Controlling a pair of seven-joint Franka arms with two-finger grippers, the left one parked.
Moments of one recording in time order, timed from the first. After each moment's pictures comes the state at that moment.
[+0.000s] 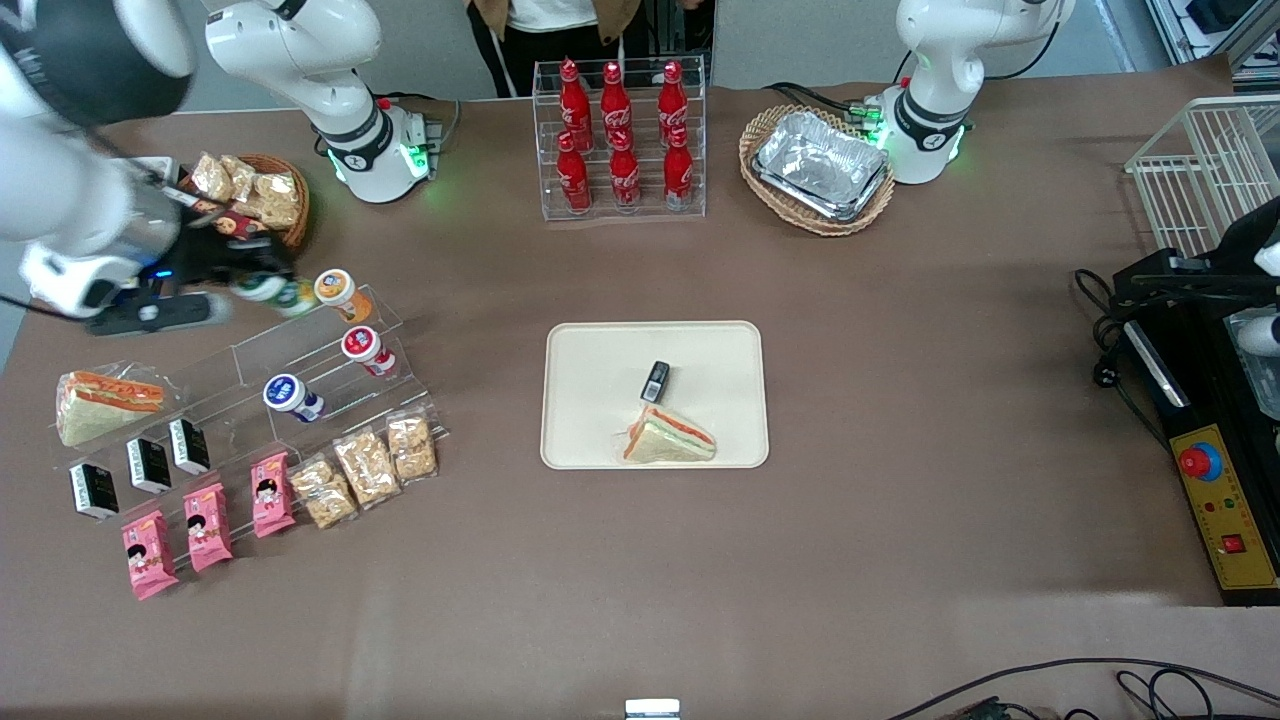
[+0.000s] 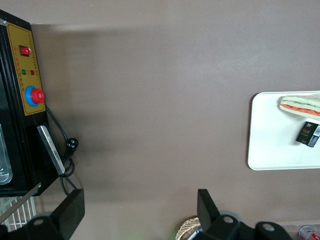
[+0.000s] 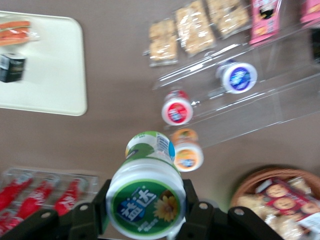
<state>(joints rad) 0.14 -0.05 0.03 -1.70 0.11 1.42 0.12</state>
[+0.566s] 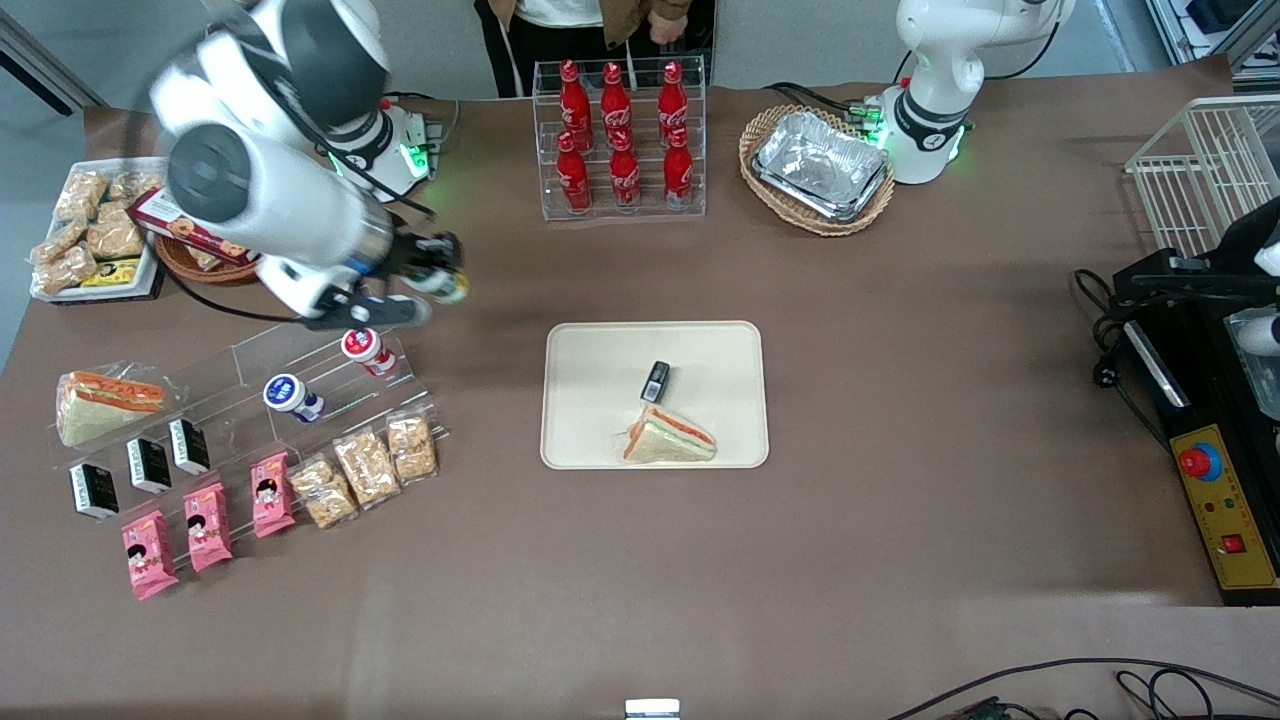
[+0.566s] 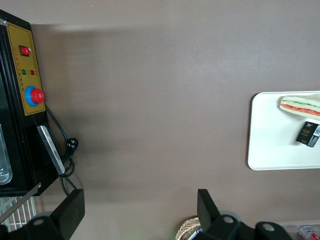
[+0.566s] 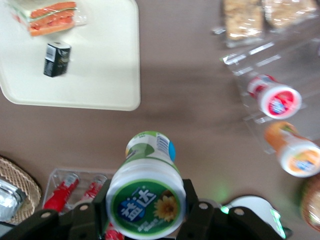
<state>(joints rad) 0.33 0.08 0.10 -1.71 0.22 1.53 0.40</state>
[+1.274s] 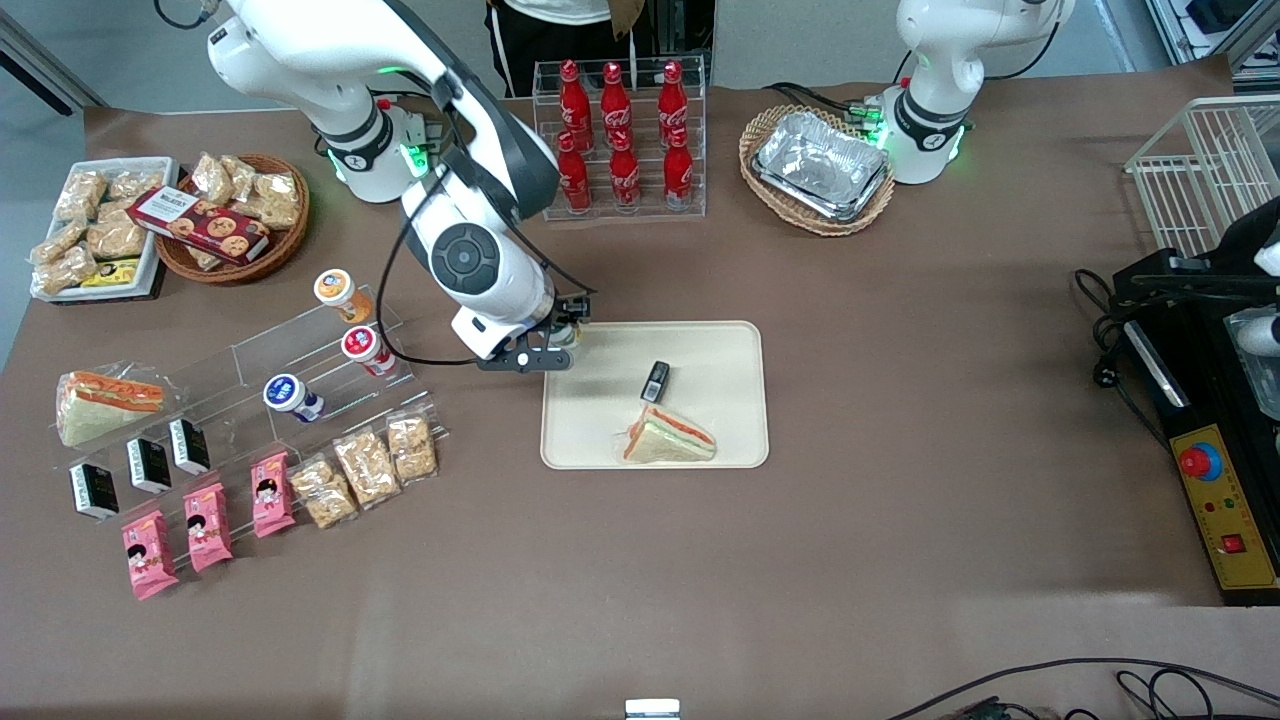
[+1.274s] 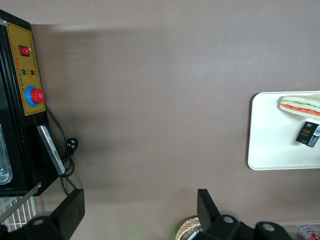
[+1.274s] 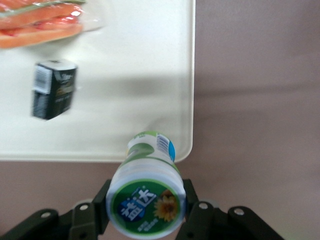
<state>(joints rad) 0.55 0.30 0.10 -1.92 0.23 2.08 0.58</state>
